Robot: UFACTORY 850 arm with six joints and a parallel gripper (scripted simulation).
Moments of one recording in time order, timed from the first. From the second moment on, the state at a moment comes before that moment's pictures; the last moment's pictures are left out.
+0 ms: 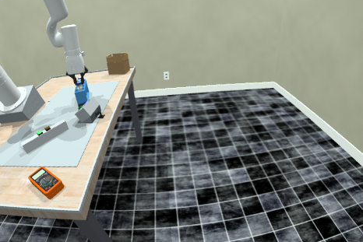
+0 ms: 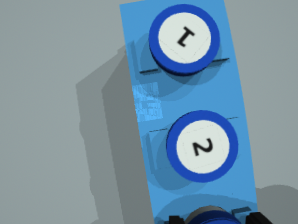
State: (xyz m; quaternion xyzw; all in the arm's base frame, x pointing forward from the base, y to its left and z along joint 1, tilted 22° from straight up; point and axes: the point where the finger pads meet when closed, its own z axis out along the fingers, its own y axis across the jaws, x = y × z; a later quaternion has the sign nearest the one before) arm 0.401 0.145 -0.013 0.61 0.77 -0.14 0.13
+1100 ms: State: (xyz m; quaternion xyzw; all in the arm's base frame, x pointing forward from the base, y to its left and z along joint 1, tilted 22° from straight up) arm 0.400 0.145 -0.013 0.60 0.77 -0.13 0.15
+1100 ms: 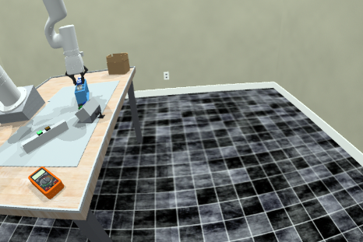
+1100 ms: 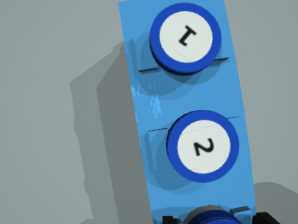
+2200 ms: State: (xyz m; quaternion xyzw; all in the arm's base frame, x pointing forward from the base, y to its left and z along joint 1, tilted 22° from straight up) arm 0.400 0.145 -0.013 0.19 0.96 -0.18 0.07
